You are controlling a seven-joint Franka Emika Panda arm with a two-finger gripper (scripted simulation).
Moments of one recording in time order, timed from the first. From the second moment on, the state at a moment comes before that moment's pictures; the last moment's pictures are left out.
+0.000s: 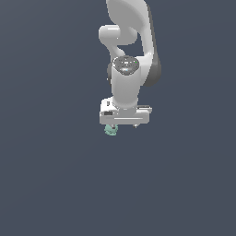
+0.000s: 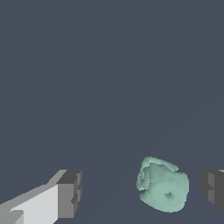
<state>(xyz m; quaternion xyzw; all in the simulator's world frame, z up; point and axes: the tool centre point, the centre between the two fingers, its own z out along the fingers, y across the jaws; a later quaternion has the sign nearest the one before) -0.001 0.026 0.164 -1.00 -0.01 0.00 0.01</state>
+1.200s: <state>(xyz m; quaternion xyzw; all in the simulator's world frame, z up) -0.013 0.011 0.150 -1.00 0.05 -0.01 0.01</state>
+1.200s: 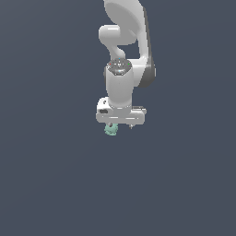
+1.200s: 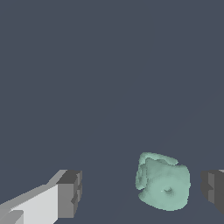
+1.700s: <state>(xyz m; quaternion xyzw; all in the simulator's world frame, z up) -0.059 -0.026 0.104 -0.99 0.12 0.00 0.00</state>
